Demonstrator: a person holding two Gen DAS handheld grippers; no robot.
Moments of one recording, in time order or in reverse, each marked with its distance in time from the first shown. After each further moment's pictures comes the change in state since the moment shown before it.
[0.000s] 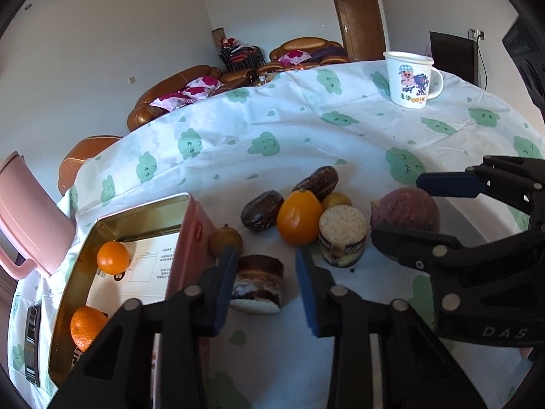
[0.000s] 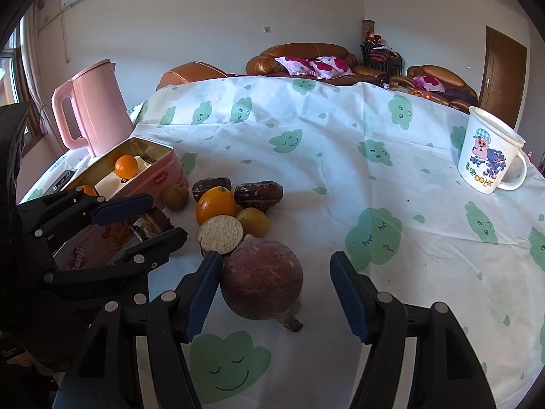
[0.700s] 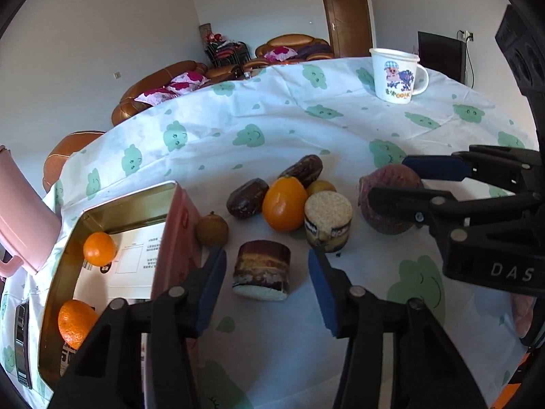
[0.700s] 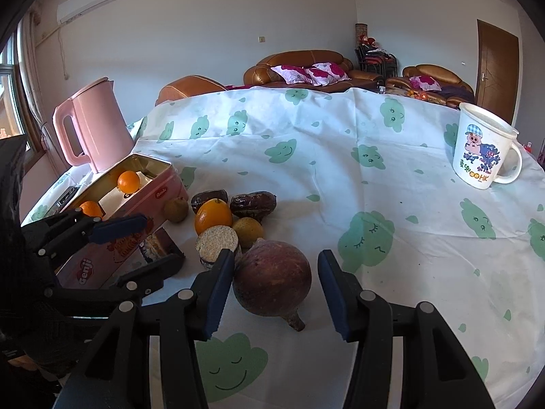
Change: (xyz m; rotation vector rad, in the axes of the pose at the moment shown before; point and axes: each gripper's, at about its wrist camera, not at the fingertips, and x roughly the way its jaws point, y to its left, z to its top) left arm 0.005 0.003 -0.006 -0.006 0.045 -0.084; right arm -0.009 -0.008 0.000 0.051 -0.042 -0.006
